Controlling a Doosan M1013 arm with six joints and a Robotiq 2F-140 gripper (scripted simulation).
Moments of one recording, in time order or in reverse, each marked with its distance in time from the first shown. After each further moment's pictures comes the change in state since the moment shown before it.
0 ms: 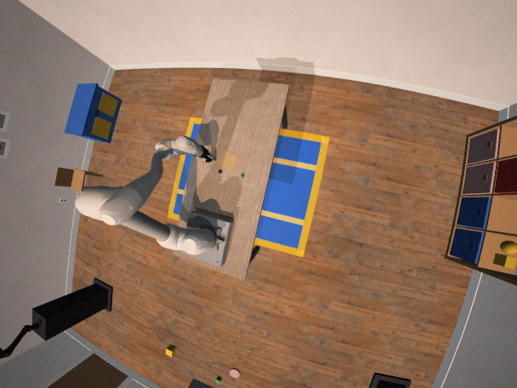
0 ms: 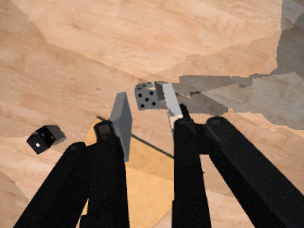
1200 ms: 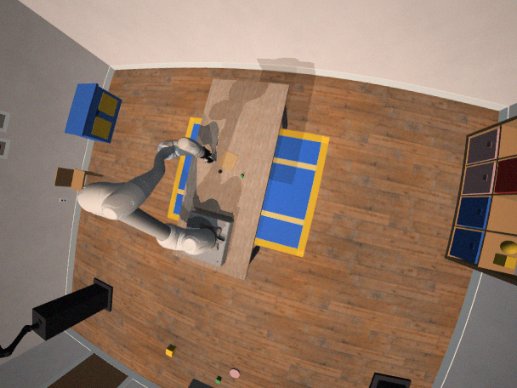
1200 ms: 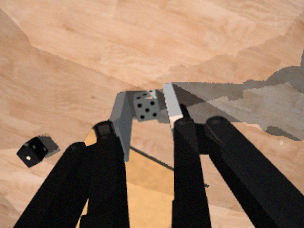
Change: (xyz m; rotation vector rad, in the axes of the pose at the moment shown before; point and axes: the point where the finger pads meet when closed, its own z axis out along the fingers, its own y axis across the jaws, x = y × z) arm 0.000 0.000 0.024 0.000 0.000 0.000
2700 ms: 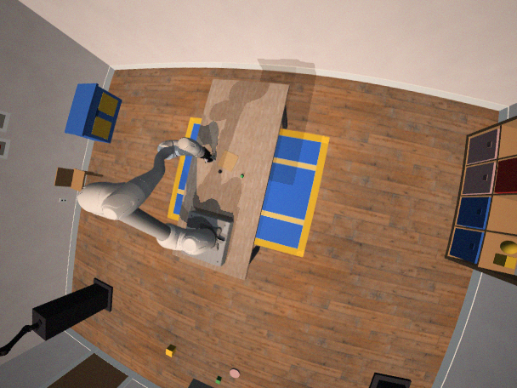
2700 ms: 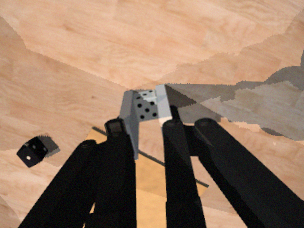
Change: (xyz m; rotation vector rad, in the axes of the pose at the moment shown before) arm 0.000 0.000 0.000 0.000 0.000 0.000
